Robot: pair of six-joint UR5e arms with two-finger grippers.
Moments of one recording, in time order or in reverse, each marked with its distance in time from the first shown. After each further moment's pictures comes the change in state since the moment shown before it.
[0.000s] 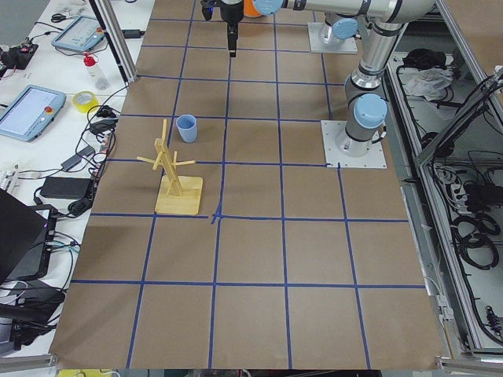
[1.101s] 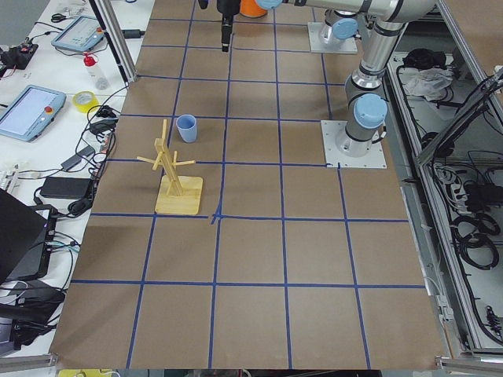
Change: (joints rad) left arm -0.005 -0.031 0.076 0.051 0.055 0.001; right arm -0.001 0.014 0.003 -0.003 0.080 0.006
